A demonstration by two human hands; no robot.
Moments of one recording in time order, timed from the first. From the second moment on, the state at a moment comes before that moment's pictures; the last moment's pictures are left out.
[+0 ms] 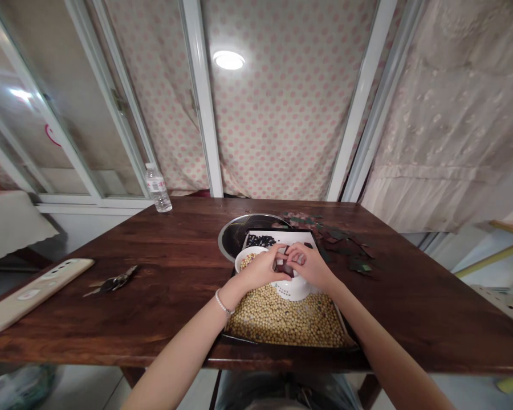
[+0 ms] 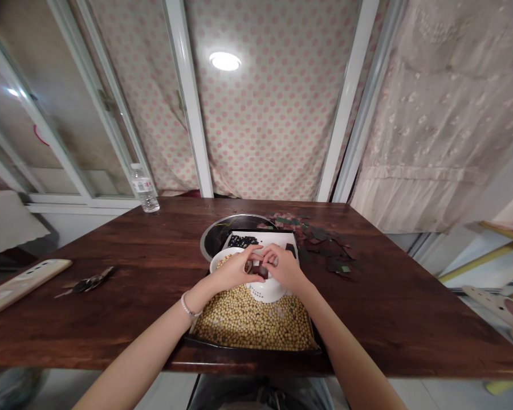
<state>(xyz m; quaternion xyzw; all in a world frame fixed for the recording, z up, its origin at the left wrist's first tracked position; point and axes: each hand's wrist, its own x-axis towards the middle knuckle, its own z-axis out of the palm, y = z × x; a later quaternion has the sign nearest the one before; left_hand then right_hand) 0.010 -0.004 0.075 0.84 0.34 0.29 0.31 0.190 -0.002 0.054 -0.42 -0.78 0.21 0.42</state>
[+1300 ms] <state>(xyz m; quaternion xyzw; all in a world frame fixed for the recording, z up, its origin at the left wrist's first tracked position) 0.007 0.001 0.076 0.84 0.32 0.29 0.33 0.161 -0.008 0.065 -0.40 -0.76 0.20 0.47</state>
